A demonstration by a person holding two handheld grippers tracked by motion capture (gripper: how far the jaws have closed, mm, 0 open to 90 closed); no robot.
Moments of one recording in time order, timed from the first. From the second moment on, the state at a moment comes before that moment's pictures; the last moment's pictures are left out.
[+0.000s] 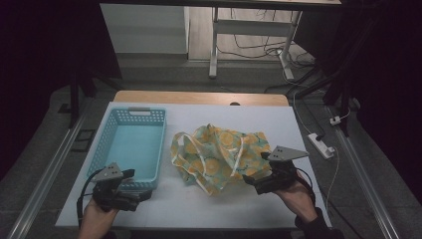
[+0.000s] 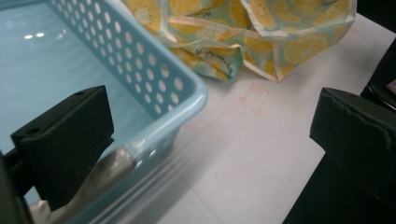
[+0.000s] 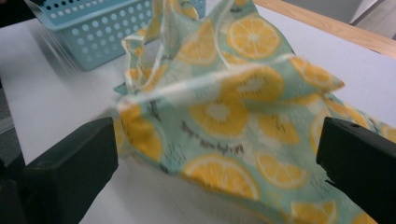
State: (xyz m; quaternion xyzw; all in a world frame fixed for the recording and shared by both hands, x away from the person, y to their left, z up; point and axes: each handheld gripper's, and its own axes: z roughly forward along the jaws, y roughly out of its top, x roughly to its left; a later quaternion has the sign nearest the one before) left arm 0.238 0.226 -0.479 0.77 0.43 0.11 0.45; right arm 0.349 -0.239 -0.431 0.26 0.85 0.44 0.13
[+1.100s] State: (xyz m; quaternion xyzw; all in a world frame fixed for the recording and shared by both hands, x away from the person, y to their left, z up) left arm 0.188 0.271 -0.514 0.75 0.50 0.12 0.41; right arm 0.298 -0.313 -0.480 0.33 0.83 0.42 0.19
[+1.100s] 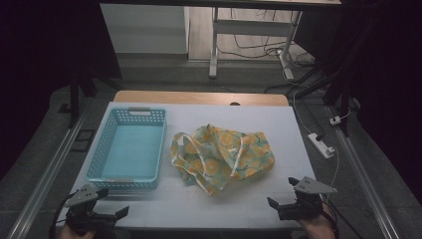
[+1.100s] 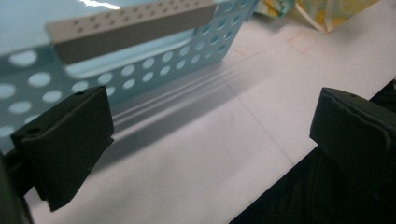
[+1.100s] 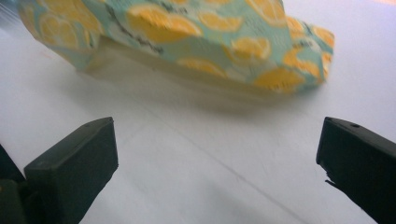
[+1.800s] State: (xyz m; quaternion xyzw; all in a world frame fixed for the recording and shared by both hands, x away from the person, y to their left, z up) left arm 0.184 0.275 -0.523 0.76 0.52 0.12 0.37; right arm 0.284 -0.344 -0.496 0.39 0.82 0.39 0.16
